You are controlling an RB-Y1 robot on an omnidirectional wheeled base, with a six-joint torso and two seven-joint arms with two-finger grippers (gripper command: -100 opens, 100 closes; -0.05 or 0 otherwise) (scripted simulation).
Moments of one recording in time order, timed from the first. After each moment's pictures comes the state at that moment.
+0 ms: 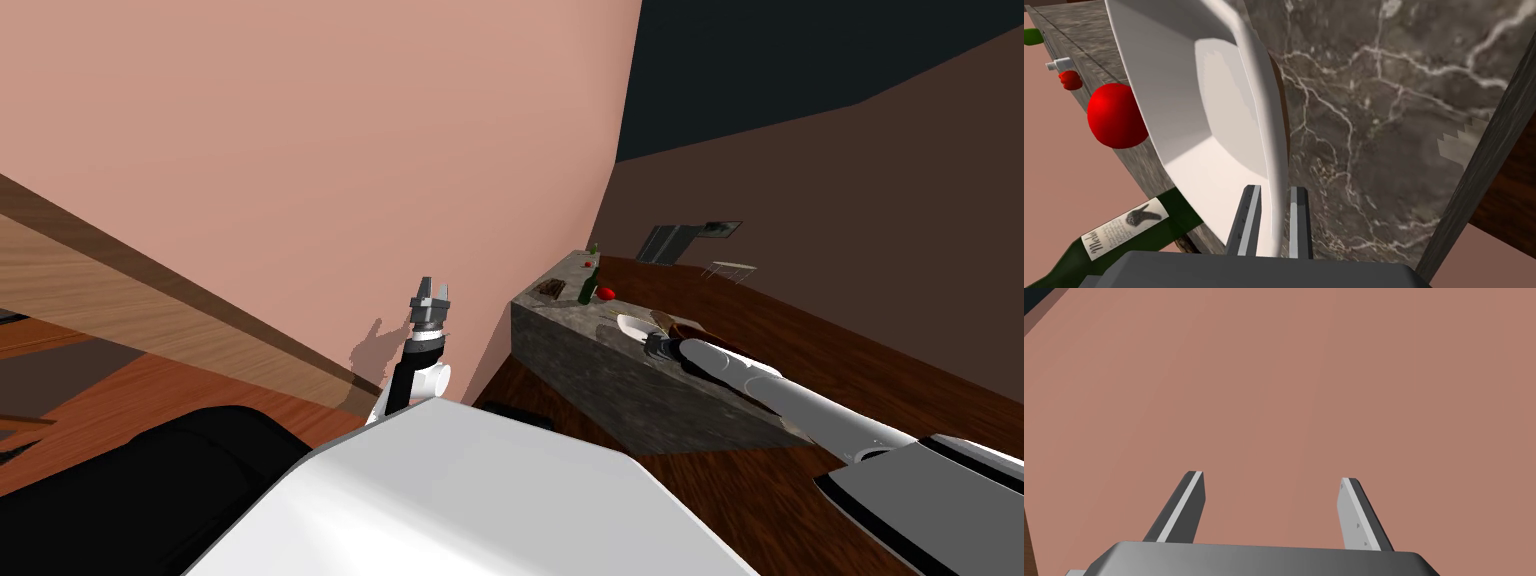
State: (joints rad) left arm 0.48 -0.05 0.05 -2.36 -0.02 -0.46 0.01; right arm -0.60 -1.11 0.73 -0.71 1.56 -0.44 0.03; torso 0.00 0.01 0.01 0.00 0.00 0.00
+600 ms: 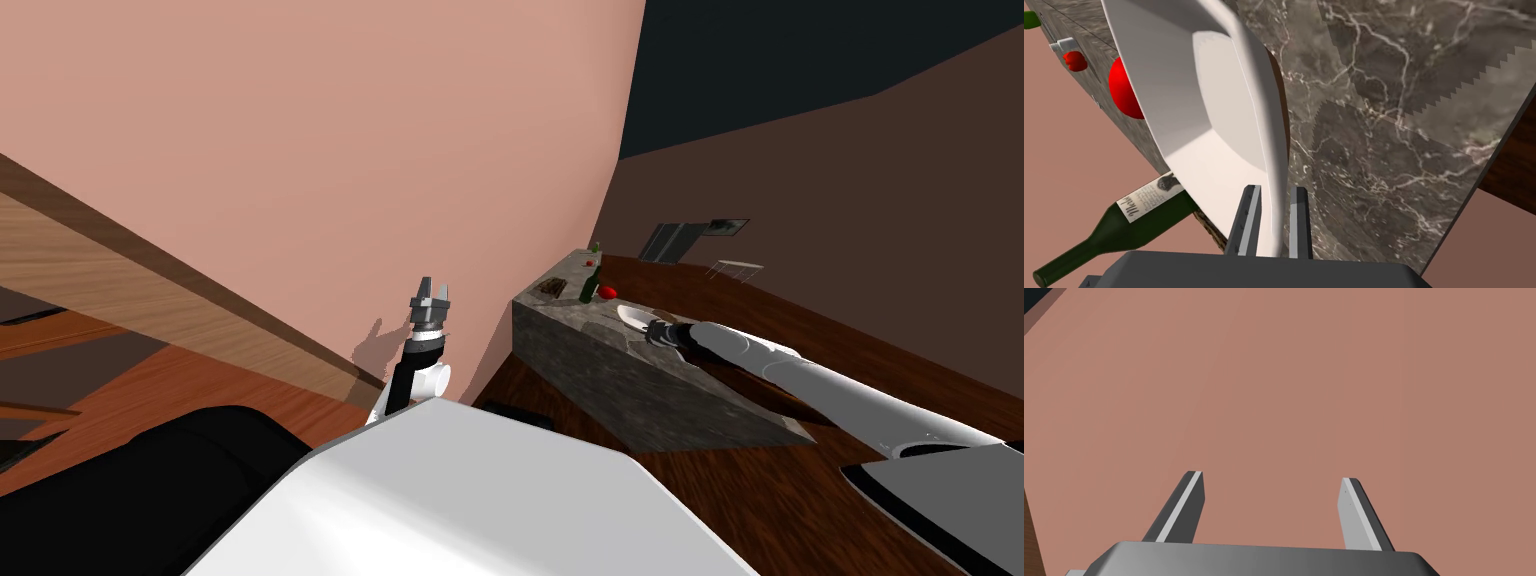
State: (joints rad) left arm 0.48 -0.05 0.05 -2.36 -0.02 -0.46 0.01; right arm -0.67 -1.19 0.69 -0.78 1.54 -0.57 -0.02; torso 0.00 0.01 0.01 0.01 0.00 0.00
